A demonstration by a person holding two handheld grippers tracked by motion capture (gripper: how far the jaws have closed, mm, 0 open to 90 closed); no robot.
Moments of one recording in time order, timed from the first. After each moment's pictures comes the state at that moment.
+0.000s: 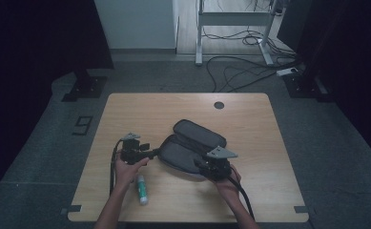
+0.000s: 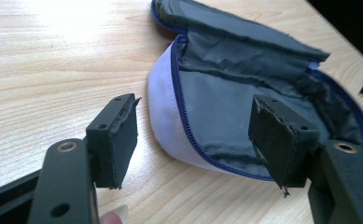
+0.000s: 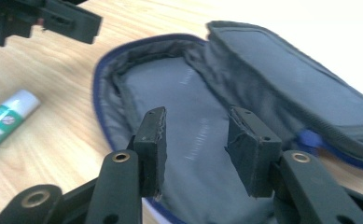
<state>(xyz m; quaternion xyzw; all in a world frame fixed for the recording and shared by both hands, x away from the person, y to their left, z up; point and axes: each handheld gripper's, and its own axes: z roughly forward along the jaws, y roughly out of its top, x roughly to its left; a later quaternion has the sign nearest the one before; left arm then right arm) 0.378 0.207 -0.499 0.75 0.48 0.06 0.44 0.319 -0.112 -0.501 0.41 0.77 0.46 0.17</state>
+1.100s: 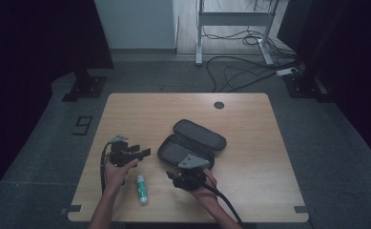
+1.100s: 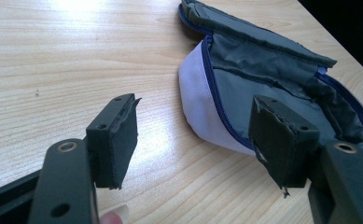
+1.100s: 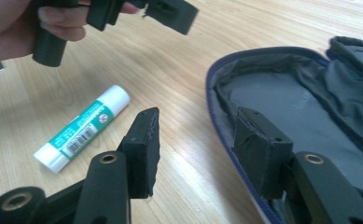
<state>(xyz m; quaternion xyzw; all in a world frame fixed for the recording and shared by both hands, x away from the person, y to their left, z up) 0.370 0.241 -0.502 0.74 0.50 0.06 0.45 0.297 -0.038 -0.501 0.32 0.81 0.47 0.14</state>
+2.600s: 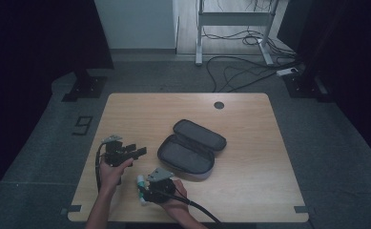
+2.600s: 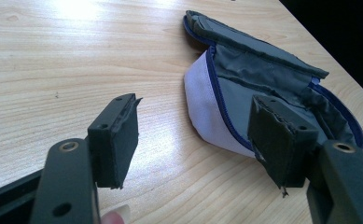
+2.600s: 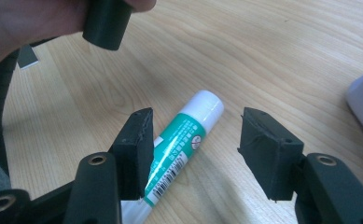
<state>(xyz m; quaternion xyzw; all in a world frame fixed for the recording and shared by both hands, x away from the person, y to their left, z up) 0.367 0.256 -0.498 0.72 0.51 0.06 0.47 0.273 0.055 -0.531 0.30 0.82 0.47 0.11</state>
